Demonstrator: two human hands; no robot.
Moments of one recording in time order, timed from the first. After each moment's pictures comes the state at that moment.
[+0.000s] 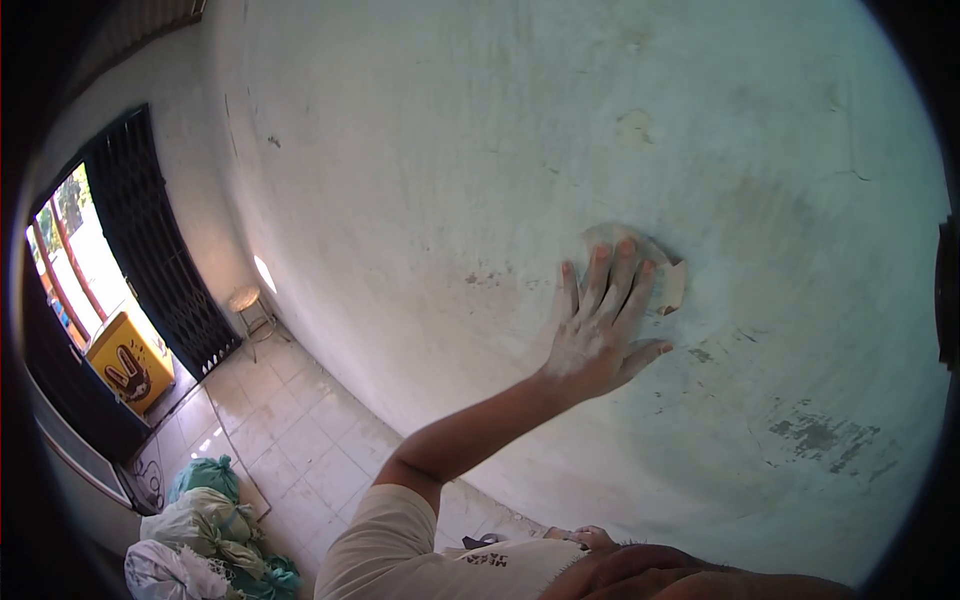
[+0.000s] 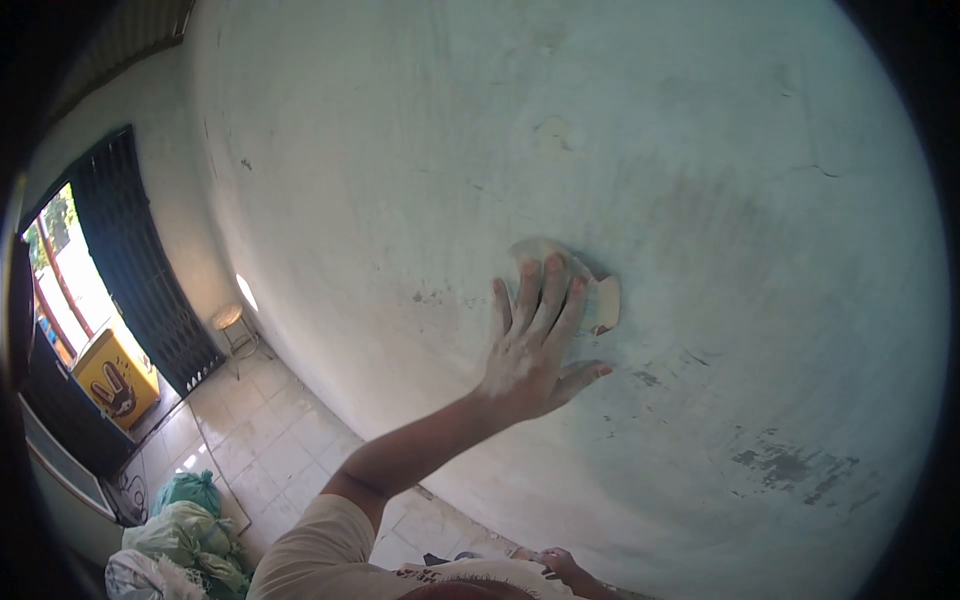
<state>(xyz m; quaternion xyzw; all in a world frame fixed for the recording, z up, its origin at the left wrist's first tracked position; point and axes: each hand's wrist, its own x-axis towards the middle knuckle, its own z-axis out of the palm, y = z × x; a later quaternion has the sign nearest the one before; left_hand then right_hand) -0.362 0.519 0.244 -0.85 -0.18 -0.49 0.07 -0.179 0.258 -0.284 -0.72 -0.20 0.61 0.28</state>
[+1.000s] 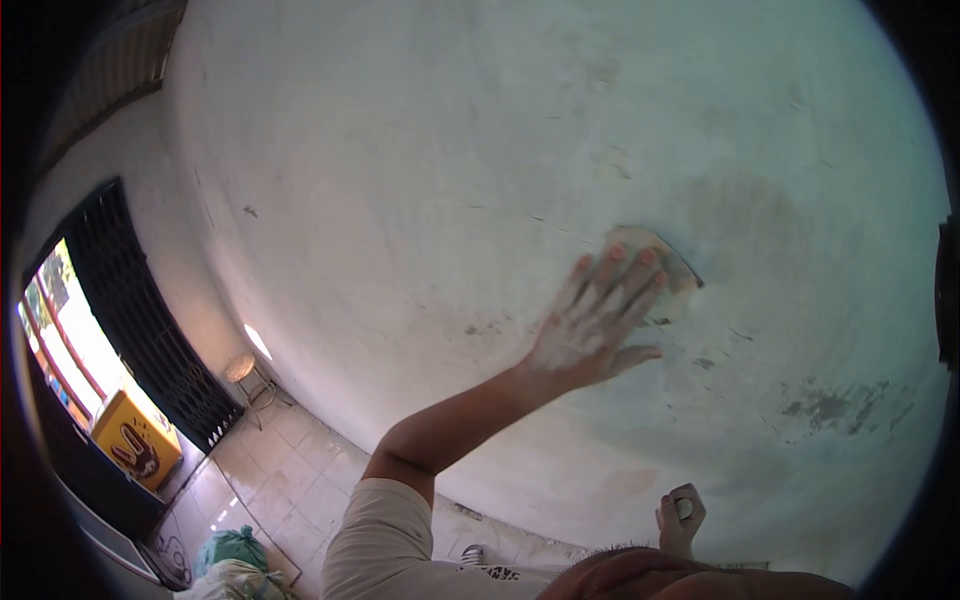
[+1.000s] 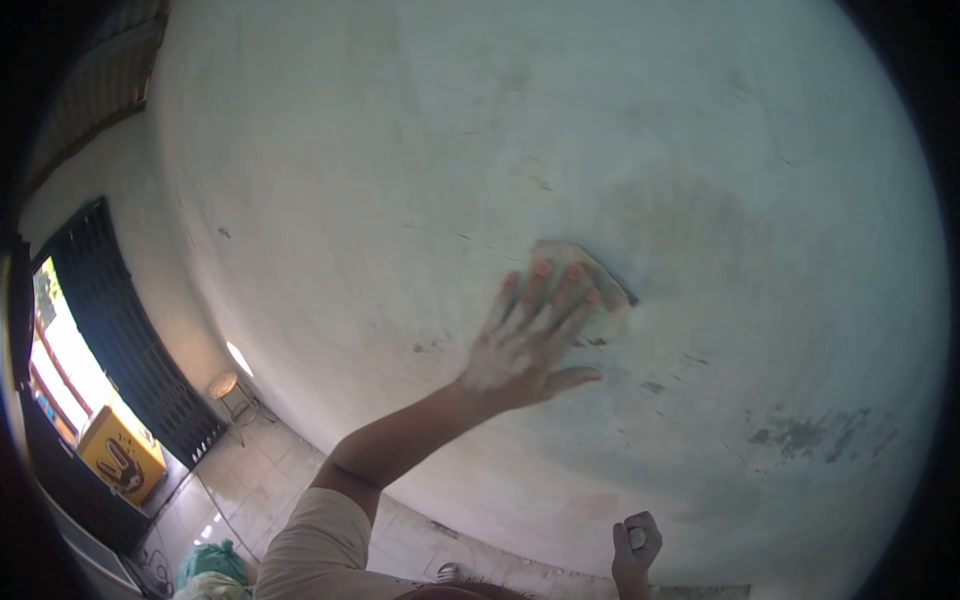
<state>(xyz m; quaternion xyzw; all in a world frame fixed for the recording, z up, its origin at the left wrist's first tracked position) -0.378 0.562 0.291 -0.87 -0.03 -0.45 0.20 -0.251 0.290 0.025 -0.61 -0.39 0.04 0.69</state>
